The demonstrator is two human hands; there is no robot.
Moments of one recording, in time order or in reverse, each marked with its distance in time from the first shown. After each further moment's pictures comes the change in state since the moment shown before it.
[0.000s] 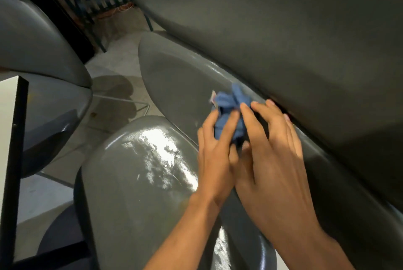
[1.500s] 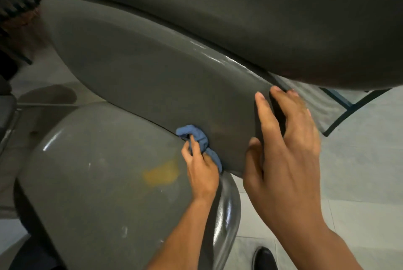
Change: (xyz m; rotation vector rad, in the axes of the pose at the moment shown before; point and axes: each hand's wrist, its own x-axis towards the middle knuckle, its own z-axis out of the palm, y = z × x) left_hand -0.141 -0.070 0.130 -0.090 -0.078 -0.237; right_hand -0.159 0.067 -0.036 -0.164 0.265 0.235
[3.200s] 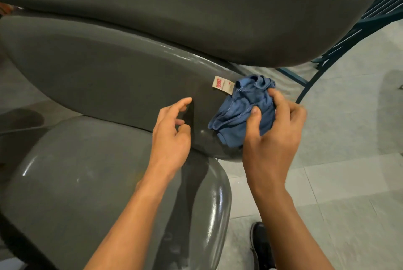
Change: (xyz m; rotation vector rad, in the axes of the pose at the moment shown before) left_hand 0.015 0.103 -0.100 -0.073 -0.346 0.248; right_hand -0.012 -0.004 0.009 0.224 0.475 0.483
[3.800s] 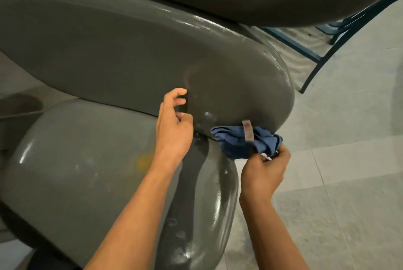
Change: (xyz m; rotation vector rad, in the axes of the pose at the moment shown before) left_hand 0.008 -0.047 0.018 -0.051 0.037 -0.173; right_hand -0.079 0.069 0.028 0.241 0.060 0.851
